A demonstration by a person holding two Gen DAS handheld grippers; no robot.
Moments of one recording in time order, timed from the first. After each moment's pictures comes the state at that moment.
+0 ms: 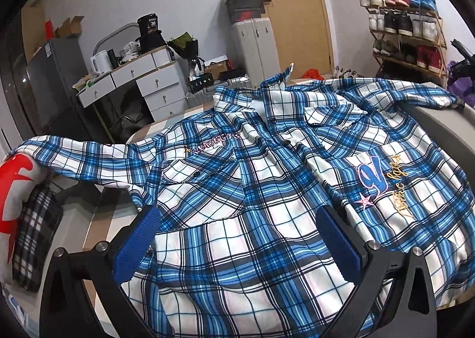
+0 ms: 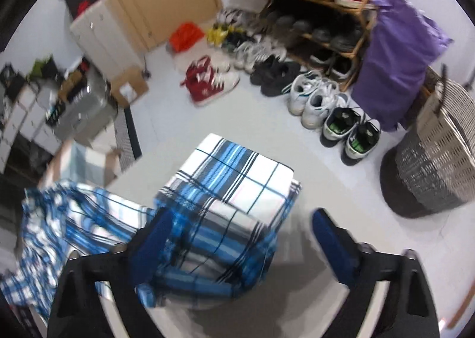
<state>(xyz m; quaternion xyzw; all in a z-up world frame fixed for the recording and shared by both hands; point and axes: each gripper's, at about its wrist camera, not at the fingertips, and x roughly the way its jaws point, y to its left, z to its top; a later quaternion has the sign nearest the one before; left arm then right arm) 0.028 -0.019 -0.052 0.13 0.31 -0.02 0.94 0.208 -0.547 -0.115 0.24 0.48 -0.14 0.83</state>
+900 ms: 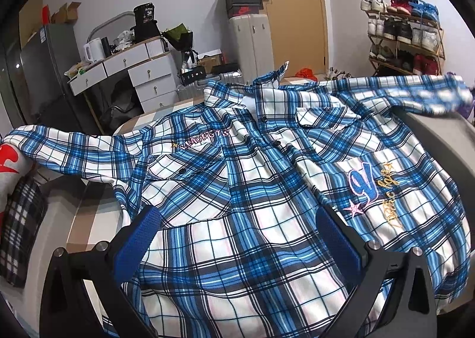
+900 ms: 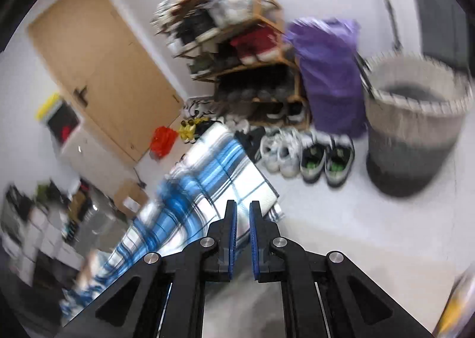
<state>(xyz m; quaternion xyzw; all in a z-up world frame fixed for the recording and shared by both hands) 0.036 -0.023 -0.046 0.09 0.32 -0.05 0.94 0.083 -0.590 -0.084 0.42 0.24 -0.27 0.84</state>
